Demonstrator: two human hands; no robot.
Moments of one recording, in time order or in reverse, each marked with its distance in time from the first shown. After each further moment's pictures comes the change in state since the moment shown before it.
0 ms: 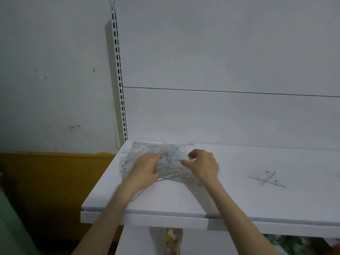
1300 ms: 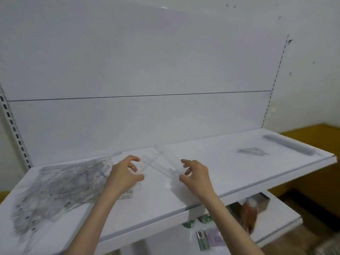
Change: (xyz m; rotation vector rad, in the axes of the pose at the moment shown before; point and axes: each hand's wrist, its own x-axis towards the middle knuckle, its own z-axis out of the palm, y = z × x) left_hand 0.047 0.142 0.050 -0.482 -0.027 -0.079; right_hand -0.042 0.156 -0.107 0.123 0.137 0.059
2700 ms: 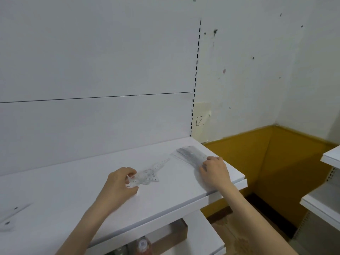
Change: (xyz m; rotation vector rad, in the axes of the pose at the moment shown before) left_hand 0.068 0.260 0.400 0.148 -0.107 0.232; right_hand 0.153 0.430 -0.347 -0.542 0.064 0.132
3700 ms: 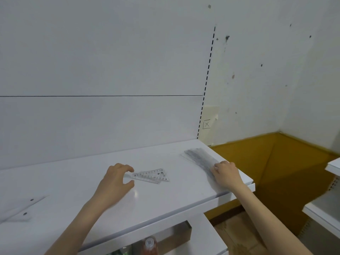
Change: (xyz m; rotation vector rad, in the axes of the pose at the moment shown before) left_hand 0.002 -0.046 -0.022 0.092 -0.017 -0.036; right_hand 0.001 0.003 -0.009 -0.084 -0.108 0.113
